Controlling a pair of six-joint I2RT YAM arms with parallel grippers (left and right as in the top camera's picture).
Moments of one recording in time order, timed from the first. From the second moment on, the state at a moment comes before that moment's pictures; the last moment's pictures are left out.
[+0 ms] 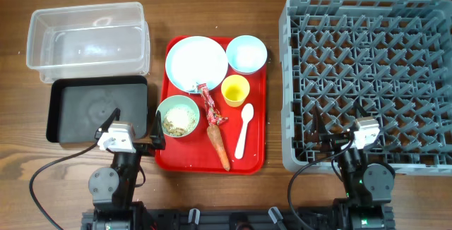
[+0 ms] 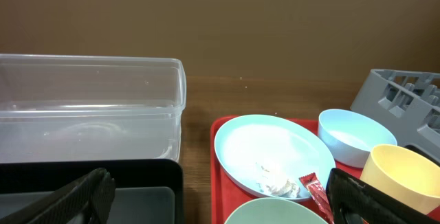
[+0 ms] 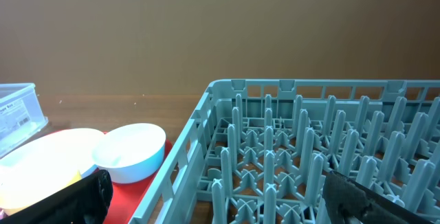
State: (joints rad) left arm 0.04 0.01 0.01 -0.06 0.15 -0.09; right arm 0.02 0.01 0.01 0.00 -0.13 0.06
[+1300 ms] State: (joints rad) left arm 0.04 0.27 0.19 -0.15 0.15 -0.19; right arm 0.02 0.28 0.23 -0.08 -0.13 0.13
